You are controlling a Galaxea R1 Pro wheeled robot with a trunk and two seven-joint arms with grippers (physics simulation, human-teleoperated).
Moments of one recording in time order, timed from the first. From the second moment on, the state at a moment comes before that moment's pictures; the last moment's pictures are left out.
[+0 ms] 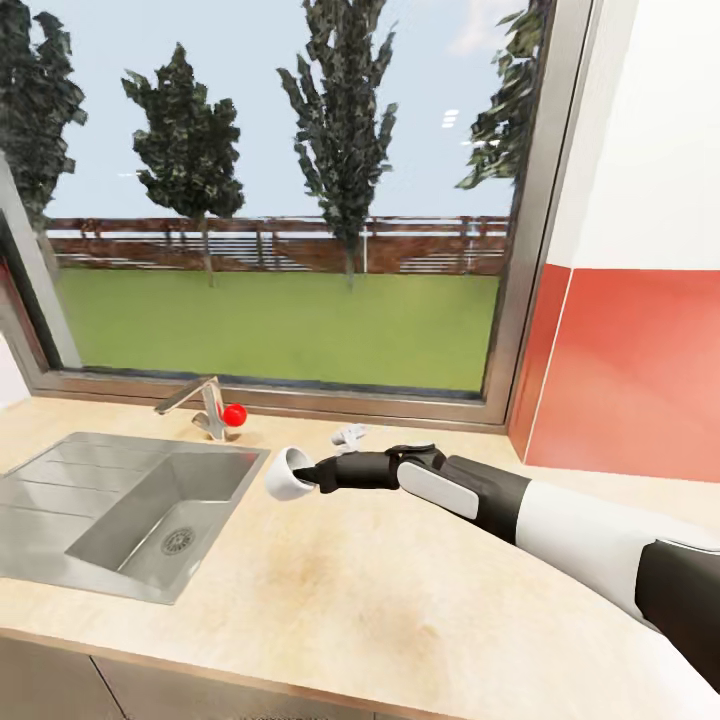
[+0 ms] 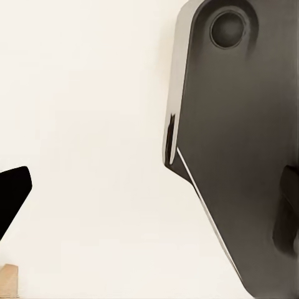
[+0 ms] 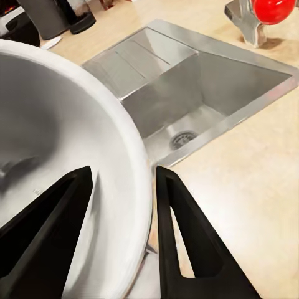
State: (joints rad) left arm 0.13 0.10 0.42 -0.08 -0.31 -0.14 -0.05; right arm -1.17 -0.11 1.38 -0.95 -1.45 0.29 0.24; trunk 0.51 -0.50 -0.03
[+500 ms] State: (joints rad) left arm 0.13 0.10 0.42 -0.08 -0.31 -0.14 -0.05; right arm -1.17 -0.11 1.38 -0.95 -1.45 0.29 0.24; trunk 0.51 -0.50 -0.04
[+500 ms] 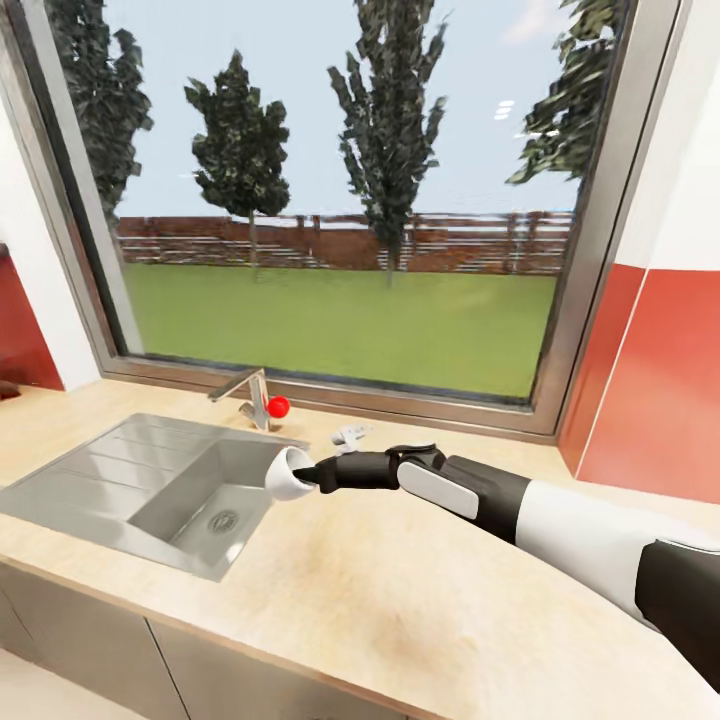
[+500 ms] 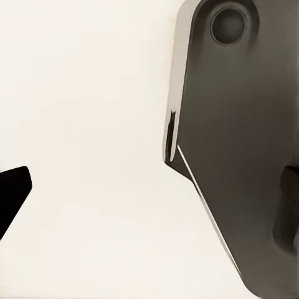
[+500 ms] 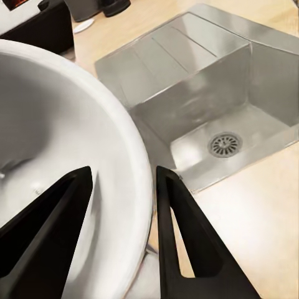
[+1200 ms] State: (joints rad) left arm 0.13 0.09 0.42 -0.08 -0.31 -0.14 -0.05; right arm -1.17 -0.11 1.38 -0.95 -1.45 0.29 0.24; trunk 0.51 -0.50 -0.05
